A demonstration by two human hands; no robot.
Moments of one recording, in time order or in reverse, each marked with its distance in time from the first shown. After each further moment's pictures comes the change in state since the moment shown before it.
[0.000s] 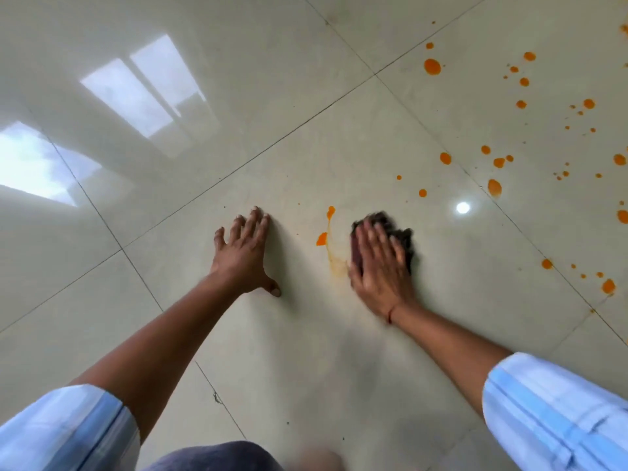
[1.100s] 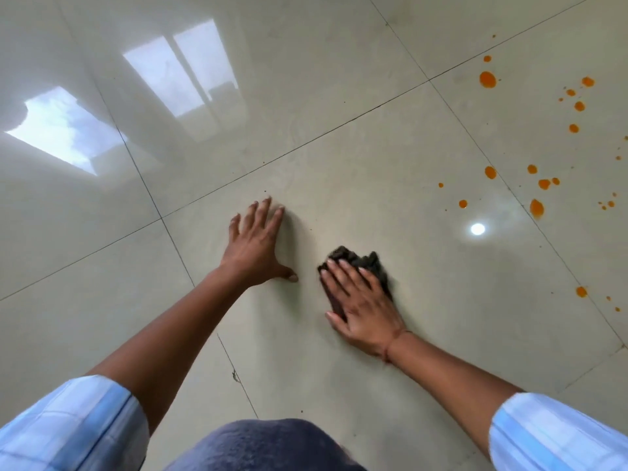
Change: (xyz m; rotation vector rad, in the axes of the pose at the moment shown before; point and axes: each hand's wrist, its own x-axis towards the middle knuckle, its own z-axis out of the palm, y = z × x) left_hand -0.019 -0.036 0.013 -0.151 0.156 -0.036; right_hand -0.041 -0.058 0.021 -0.143 -0.171 -0.502
